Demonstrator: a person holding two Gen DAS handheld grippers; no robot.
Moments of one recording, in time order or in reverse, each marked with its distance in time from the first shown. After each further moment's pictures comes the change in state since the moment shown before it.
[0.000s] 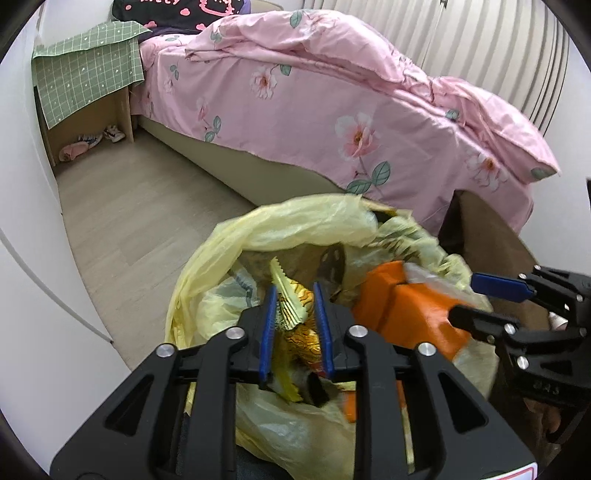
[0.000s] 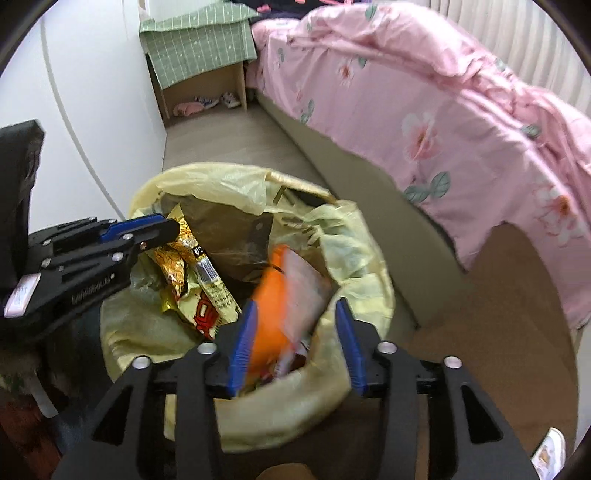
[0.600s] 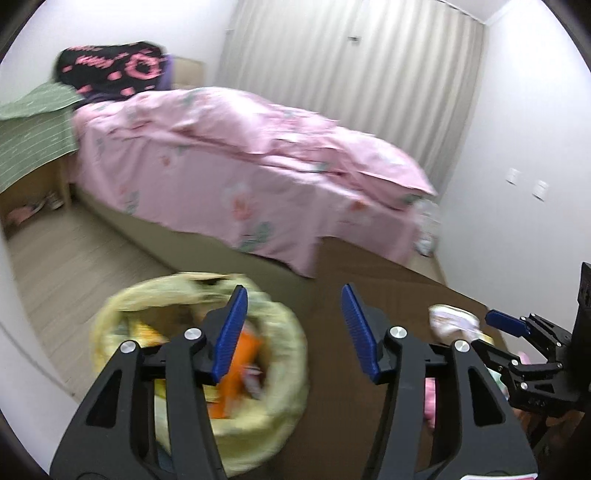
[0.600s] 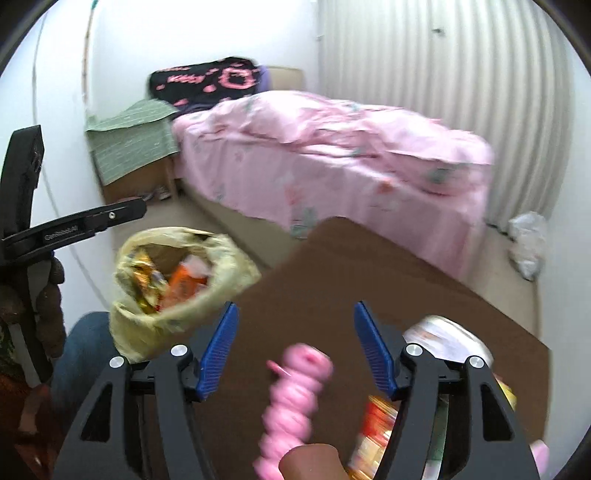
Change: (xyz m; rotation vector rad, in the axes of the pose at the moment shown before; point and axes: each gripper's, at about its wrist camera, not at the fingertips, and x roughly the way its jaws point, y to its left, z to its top) left arm -0.111 -0.132 0.003 0.178 -0.200 -0.287; right arm -0.191 -0.072 -0.142 0.261 -0.309 -0.243
